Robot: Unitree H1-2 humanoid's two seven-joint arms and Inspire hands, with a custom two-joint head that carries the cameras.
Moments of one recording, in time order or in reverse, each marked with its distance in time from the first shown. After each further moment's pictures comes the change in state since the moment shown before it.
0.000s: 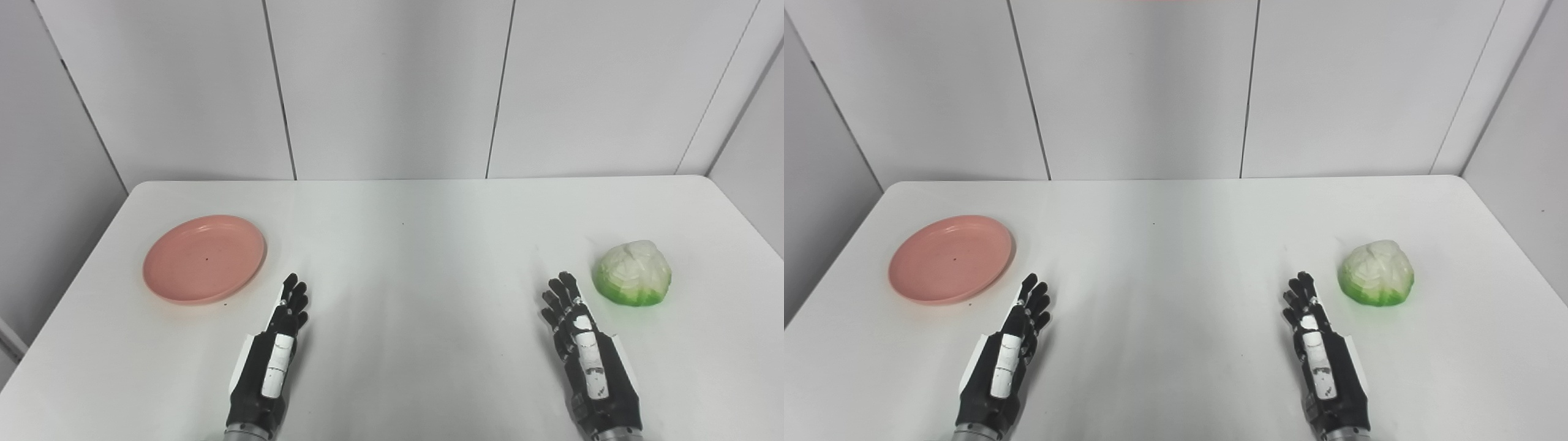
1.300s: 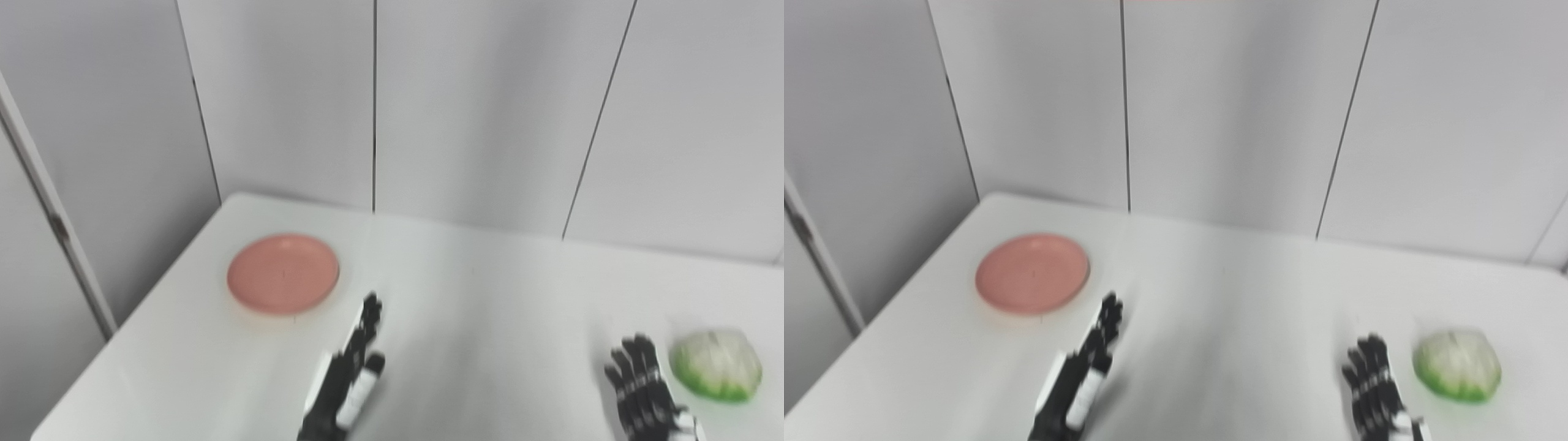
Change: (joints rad) left arm -0.036 -0.044 -0.040 0.160 0.155 -0.242 0.093; right arm -0.029 -0.052 -0.001 0.114 0.100 -0.192 0.147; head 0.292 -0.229
